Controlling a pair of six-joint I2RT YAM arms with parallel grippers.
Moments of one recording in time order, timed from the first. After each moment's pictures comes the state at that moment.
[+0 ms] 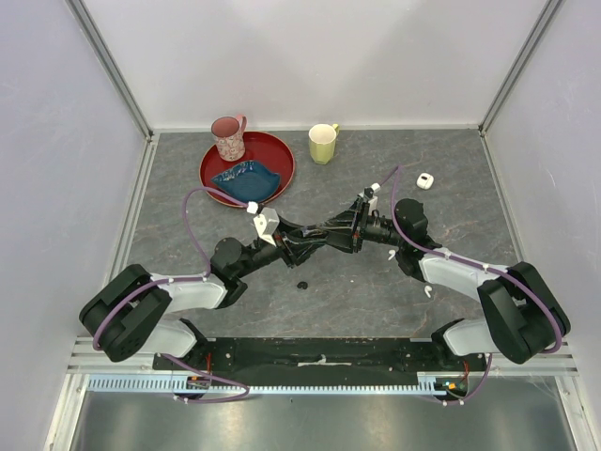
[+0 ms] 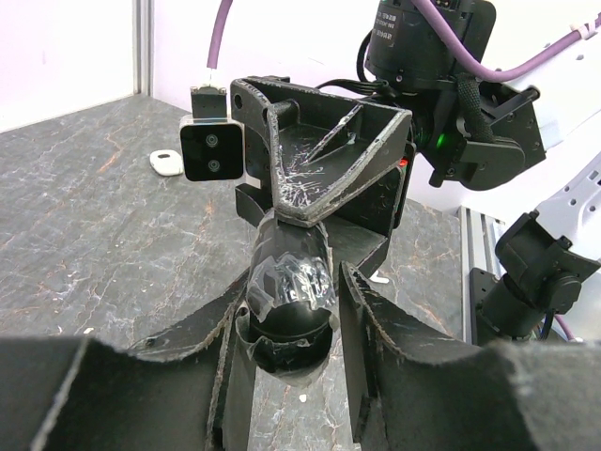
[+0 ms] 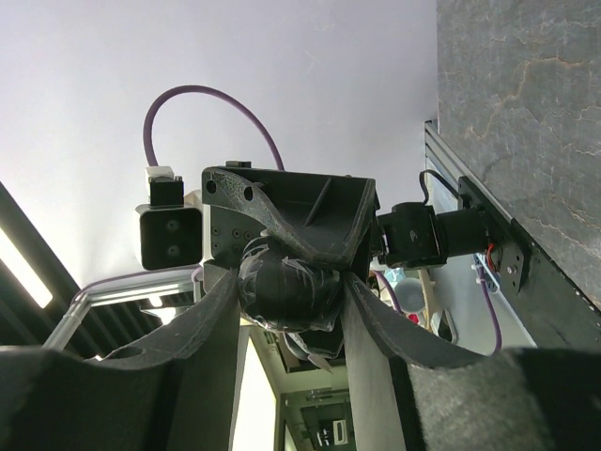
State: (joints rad) left arm -0.74 1.37 0.36 1.30 0.41 -0.34; right arm 0.48 1.37 0.55 0.77 -0.80 1.71
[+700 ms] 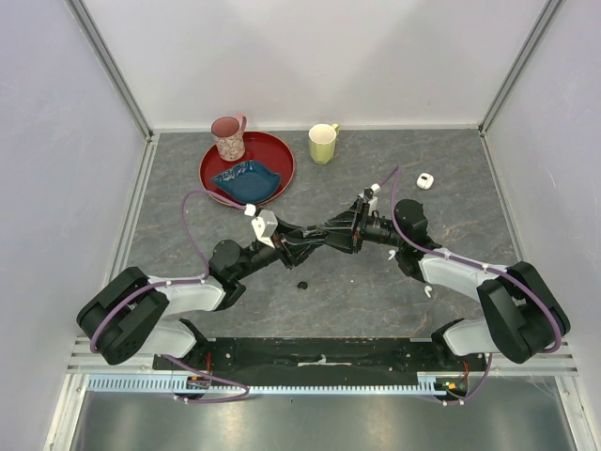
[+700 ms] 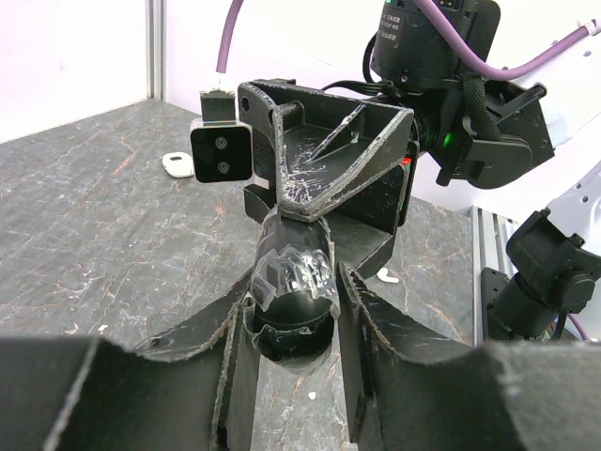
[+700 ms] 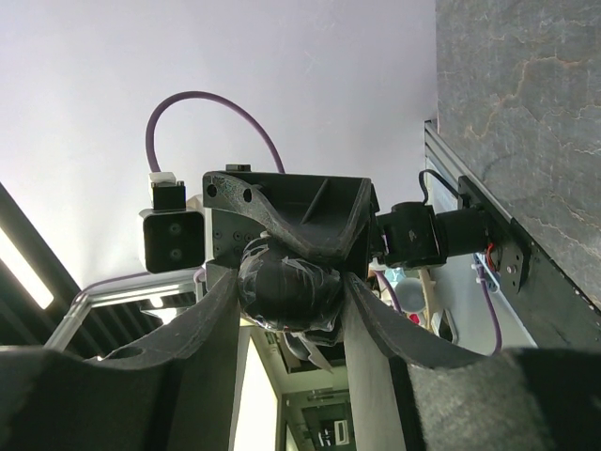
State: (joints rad) left arm -0.74 1.35 0.34 1.29 0.39 -0.31; right arm 0.48 1.37 0.55 0.77 -0.80 1.71
